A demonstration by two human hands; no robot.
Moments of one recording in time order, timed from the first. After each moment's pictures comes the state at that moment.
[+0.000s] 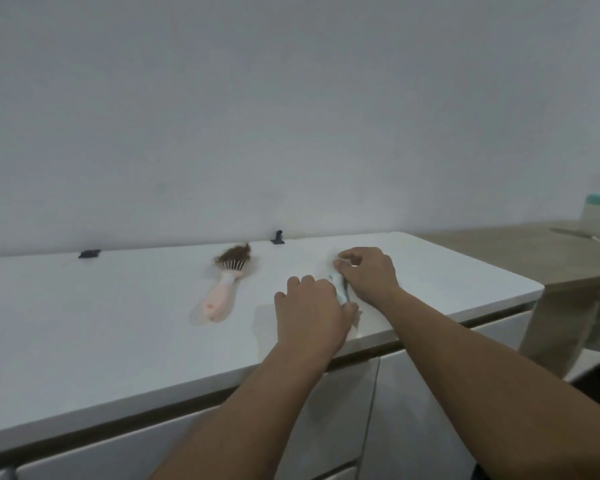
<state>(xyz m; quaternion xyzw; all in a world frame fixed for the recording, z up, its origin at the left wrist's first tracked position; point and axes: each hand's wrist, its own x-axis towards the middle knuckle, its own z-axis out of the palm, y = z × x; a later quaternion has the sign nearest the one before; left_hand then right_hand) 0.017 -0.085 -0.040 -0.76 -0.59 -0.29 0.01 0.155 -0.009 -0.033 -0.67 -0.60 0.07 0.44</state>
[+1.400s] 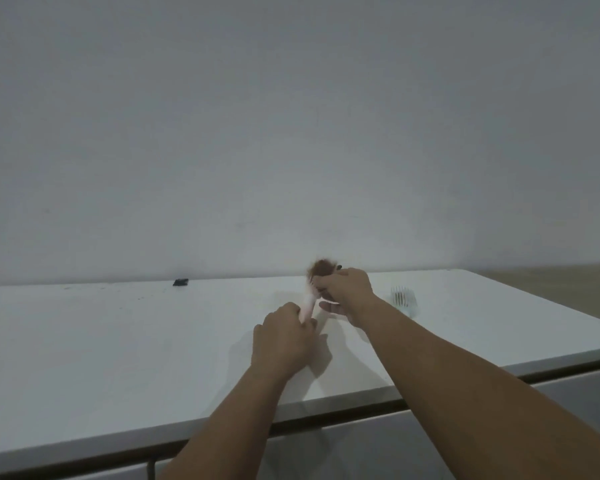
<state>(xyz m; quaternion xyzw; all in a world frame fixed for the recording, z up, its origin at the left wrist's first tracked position) -0.113 -0.069 -0.034 -0.66 -0.64 -0.36 -0.13 0.010 0.002 0.007 -0.55 -0.48 0.44 0.52</state>
